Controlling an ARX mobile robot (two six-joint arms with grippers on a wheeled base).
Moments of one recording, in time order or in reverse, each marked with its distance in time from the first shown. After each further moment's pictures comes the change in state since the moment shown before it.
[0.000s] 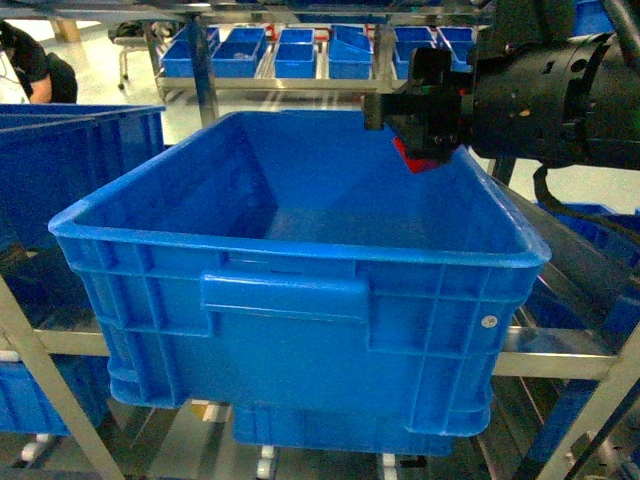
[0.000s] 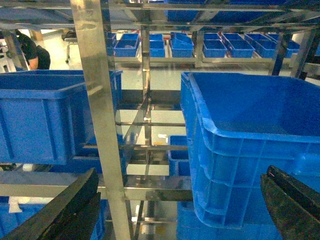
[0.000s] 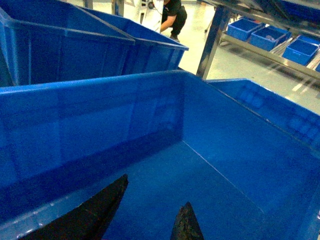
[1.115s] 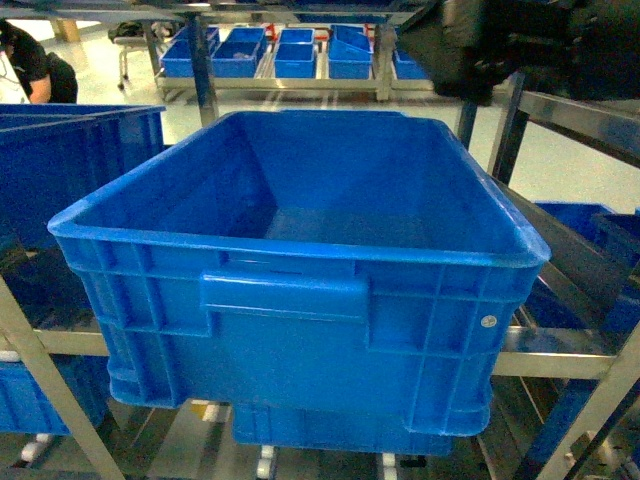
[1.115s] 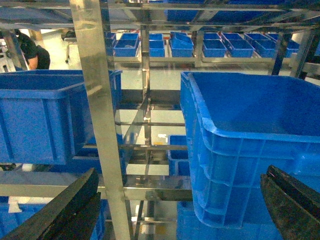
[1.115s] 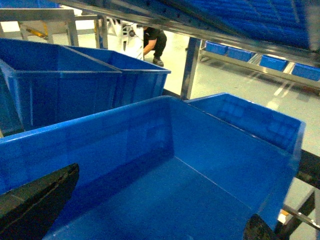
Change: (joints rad) left arm 0.000 0.000 0.000 0.000 0.000 0.000; right arm -0.050 -0.209 -0.119 0.006 -0.042 0.006
